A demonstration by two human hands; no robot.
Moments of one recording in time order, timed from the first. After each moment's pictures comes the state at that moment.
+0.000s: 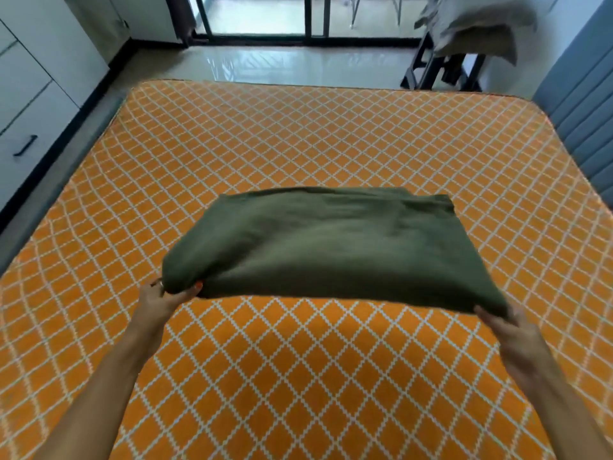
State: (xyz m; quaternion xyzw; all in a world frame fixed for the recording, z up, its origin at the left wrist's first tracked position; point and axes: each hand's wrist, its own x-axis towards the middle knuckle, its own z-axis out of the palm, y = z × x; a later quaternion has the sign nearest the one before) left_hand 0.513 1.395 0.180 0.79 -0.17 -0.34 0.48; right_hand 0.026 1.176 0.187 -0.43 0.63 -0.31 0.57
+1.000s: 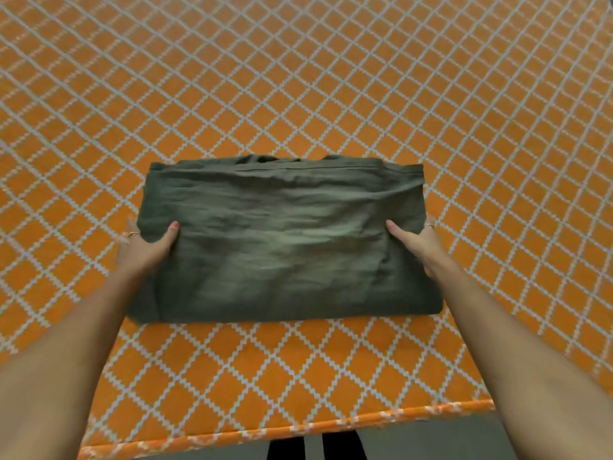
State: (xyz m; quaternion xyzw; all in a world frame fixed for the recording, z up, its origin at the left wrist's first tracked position) left_hand 0.478 1.388 -0.017 0.92 -0.15 -0.32 0.14; right_hand 0.042 1.194 -0.056 -0.43 0.74 -0.10 0.51
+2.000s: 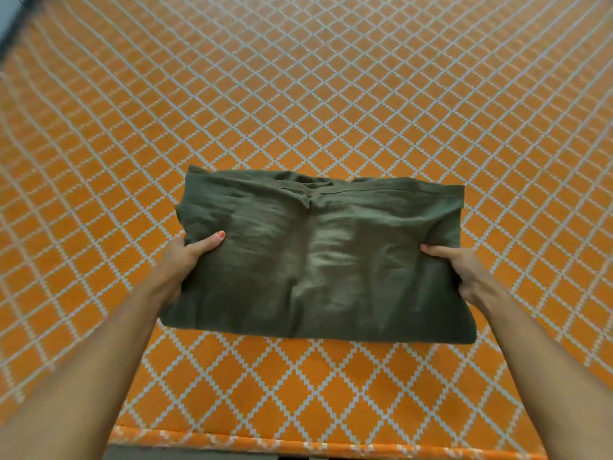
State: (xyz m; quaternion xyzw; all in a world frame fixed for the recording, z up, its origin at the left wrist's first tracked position) left_hand 0.450 1.414 0.056 0.79 -0.07 -0.45 0.42; right_hand 0.062 1.193 0.015 -0.34 0.65 -0.14 0.67
